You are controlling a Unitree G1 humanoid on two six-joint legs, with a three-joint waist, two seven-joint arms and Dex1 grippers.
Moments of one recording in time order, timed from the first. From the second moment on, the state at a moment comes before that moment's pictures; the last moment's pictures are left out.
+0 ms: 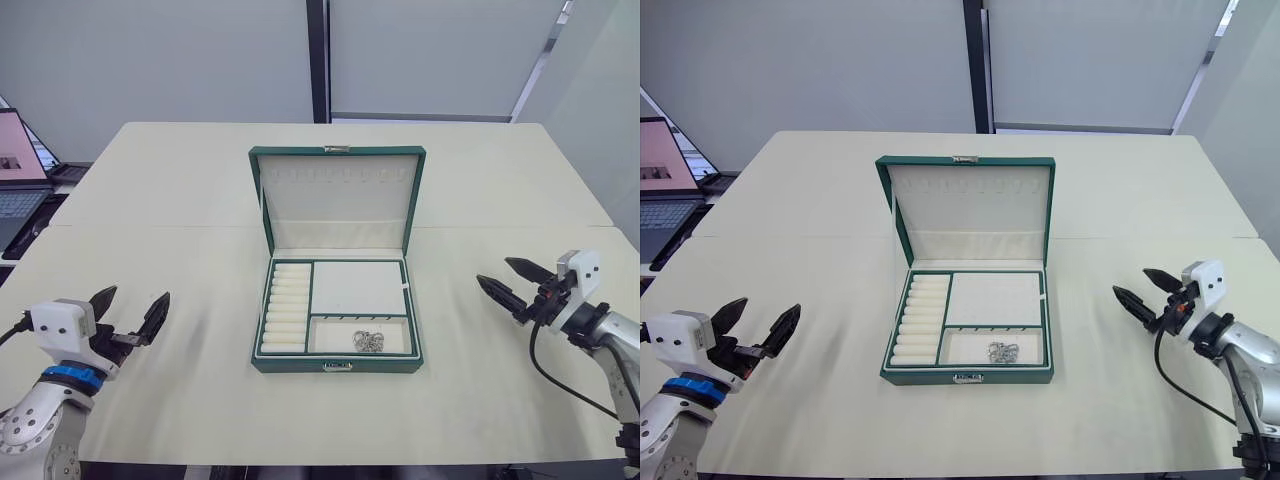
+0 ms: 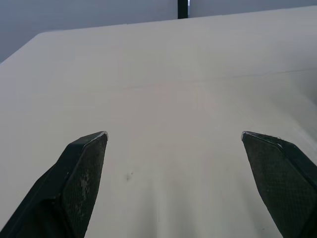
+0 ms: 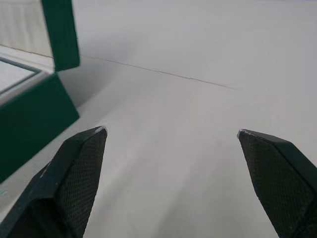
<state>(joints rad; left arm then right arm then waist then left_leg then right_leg) 0.26 0.48 0.55 -0.18 -0.49 0.12 -0.52 -0.08 -0.61 -0.34 0.05 0.47 0.29 0.82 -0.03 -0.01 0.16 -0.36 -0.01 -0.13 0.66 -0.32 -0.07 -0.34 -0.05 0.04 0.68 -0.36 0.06</state>
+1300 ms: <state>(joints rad) 0.46 0.52 0.53 -0.45 -0.67 0.19 -0.72 -0.56 -0.70 -0.19 0.22 0.50 0.46 1.02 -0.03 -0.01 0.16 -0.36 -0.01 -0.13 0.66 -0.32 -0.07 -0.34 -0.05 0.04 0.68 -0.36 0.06</state>
